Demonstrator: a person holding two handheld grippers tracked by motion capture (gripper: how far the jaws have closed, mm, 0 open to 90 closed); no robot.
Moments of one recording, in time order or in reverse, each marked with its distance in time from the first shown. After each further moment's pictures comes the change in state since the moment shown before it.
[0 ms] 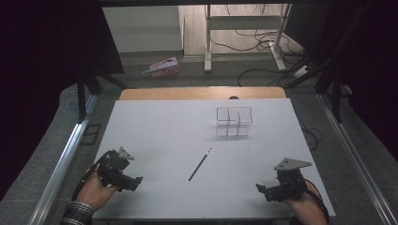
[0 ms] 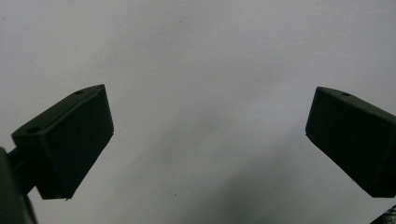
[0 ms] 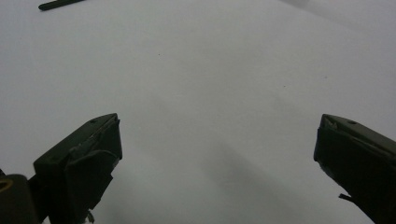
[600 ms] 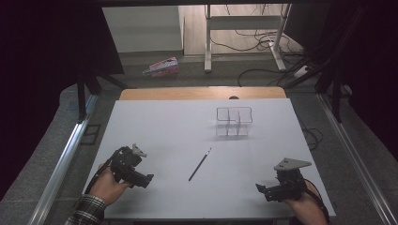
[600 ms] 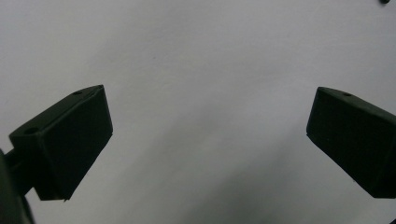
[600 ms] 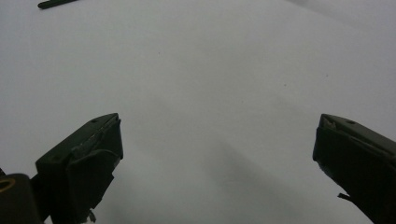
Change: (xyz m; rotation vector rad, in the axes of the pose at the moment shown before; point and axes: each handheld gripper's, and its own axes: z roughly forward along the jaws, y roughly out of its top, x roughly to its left) left arm -0.019 0.029 0.010 -0.008 -0.020 0.043; right arm 0.000 0.000 0.001 0.005 0.003 0.001
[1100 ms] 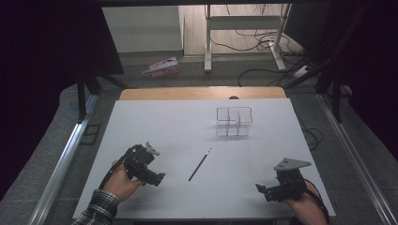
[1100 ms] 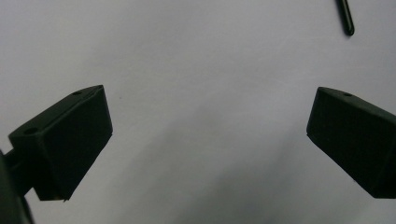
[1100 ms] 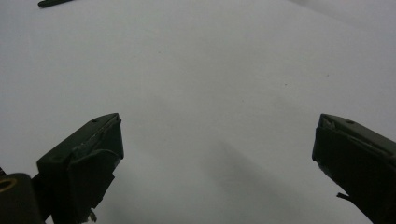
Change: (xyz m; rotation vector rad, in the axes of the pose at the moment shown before) left arm -0.015 0.023 0.014 -0.016 -0.035 0.035; right arm 0.000 0.000 0.000 0.001 -0.002 -0.002
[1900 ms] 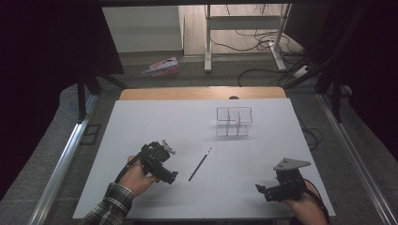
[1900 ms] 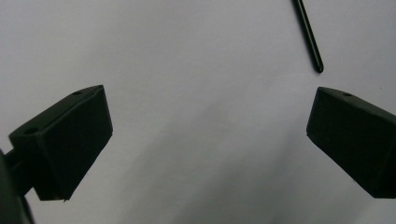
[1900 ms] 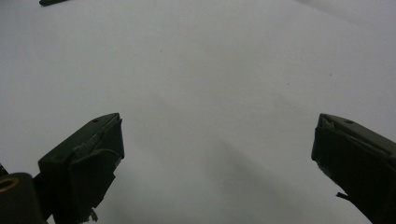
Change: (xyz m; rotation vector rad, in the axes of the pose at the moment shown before) left arm -0.022 0.036 0.015 0.025 -0.007 0.082; right arm 0.000 0.000 0.000 0.005 0.008 -0.003
